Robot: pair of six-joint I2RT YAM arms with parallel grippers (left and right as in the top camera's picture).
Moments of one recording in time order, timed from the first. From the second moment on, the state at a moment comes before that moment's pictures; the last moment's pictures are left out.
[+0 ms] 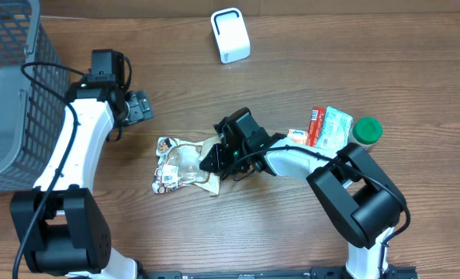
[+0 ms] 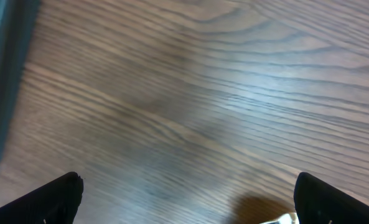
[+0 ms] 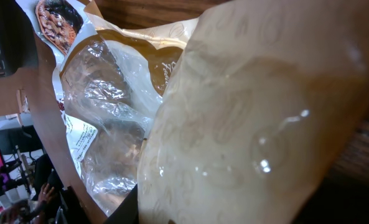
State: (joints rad) left arm 0.02 1.73 1.35 -0.86 -0.18 -0.35; right arm 0.66 2.01 1.06 -0.07 -0.61 0.70
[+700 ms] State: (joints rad) left arm 0.02 1.73 1.35 -0.86 -0.20 -0.35; right arm 0.66 2.01 1.06 -0.07 -0.61 0.69
